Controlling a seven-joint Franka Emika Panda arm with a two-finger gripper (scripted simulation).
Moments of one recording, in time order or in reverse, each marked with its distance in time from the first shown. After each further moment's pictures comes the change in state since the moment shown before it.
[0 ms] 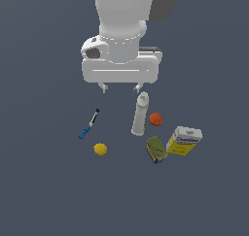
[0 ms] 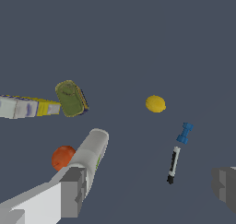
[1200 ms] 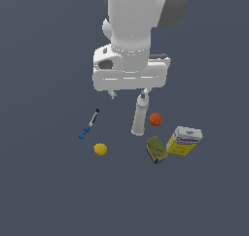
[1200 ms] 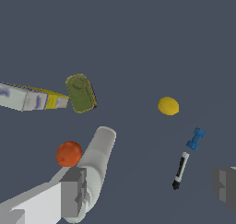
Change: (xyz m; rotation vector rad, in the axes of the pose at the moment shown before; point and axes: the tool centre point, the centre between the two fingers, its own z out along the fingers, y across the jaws) arm 0.005 -0.026 0.017 0.011 -0.032 -0.084
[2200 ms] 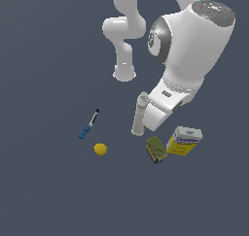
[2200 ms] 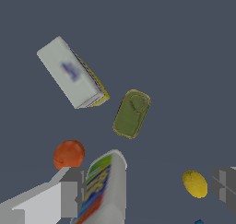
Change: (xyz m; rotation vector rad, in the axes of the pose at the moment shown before) arm 0.053 -0.113 0.060 -0.027 -0.019 -0.692
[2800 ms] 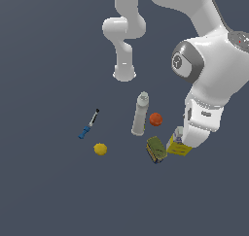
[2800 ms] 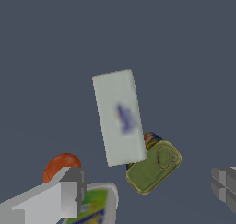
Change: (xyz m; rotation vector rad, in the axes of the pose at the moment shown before) arm 0.066 -0.054 0.040 0.010 0.010 -0.433
